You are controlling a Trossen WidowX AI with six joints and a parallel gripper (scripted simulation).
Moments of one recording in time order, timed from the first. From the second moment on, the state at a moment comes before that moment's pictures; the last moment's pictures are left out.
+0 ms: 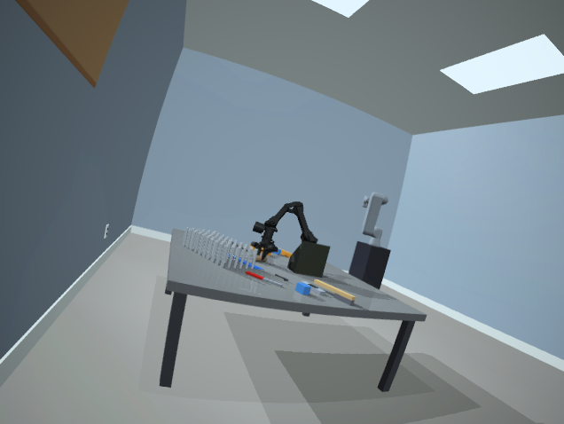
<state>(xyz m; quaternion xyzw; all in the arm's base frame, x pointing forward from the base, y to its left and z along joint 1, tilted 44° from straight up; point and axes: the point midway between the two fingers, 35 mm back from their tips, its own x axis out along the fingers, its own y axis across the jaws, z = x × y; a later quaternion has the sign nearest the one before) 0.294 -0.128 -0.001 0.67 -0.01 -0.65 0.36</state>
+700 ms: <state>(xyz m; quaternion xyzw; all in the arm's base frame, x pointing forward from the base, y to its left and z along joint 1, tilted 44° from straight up) 0.283 -0.132 0.004 0.67 -0.01 -0.65 0.36</state>
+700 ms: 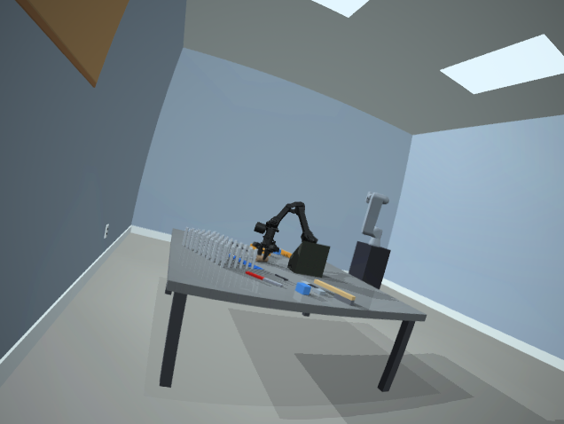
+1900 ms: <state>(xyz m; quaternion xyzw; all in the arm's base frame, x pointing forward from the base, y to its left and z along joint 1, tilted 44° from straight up) 0.272 -0.127 0.014 0.67 -0.01 -0.65 0.36</state>
